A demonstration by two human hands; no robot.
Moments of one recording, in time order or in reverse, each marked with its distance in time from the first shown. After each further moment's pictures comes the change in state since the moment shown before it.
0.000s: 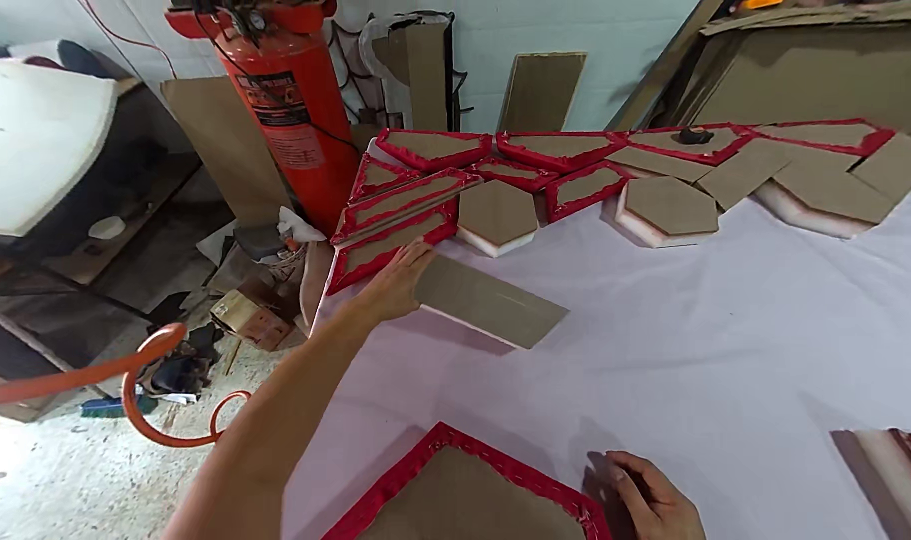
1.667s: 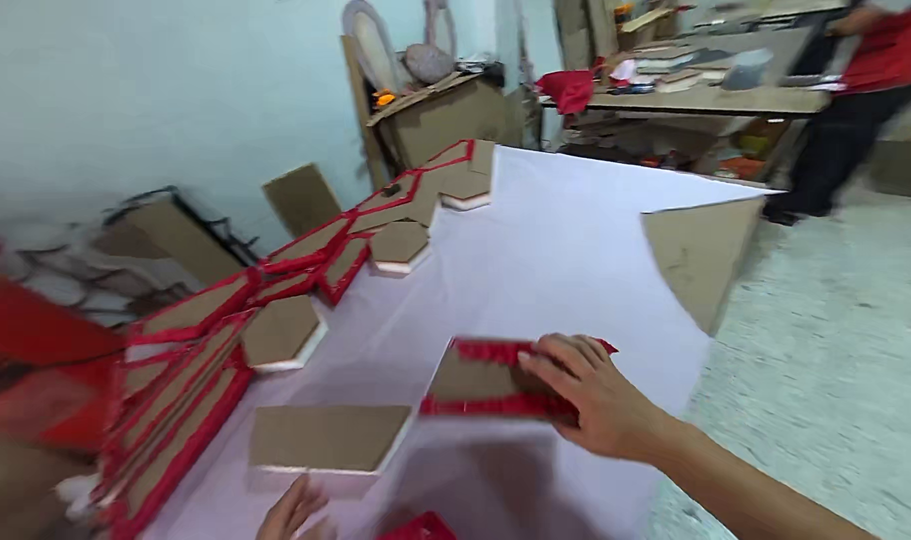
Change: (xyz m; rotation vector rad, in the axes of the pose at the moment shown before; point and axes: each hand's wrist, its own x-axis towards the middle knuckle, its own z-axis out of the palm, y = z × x) left_hand -0.102 0.273 -0.012 -0.895 -0.017 -0.149; right_hand -0.011 -0.050 -0.227 -0.790 0.244 -0.452
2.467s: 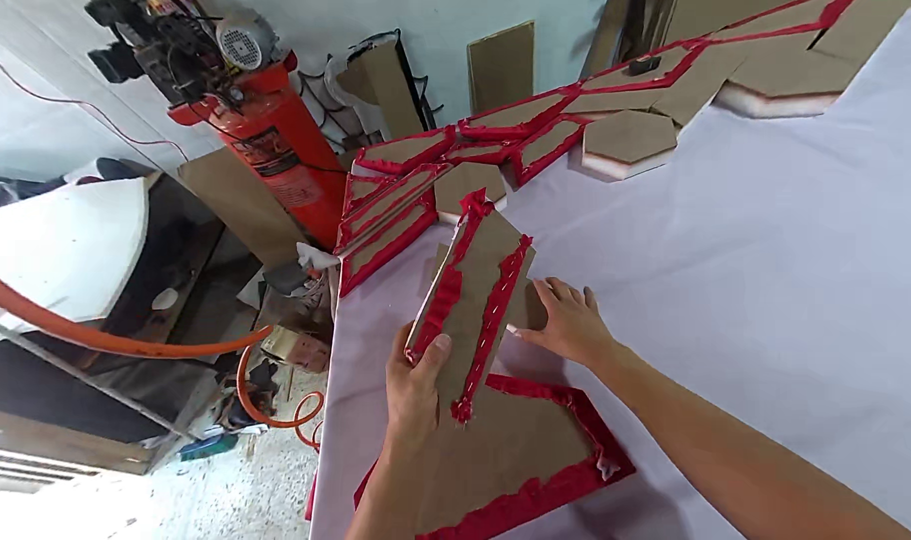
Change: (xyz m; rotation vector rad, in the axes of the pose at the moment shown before) left_hand -0.047 -0.036 -0.025 -0.583 0.682 -0.114; right_hand 0.121 -0.183 0.218 0.228 -0.561 0.172
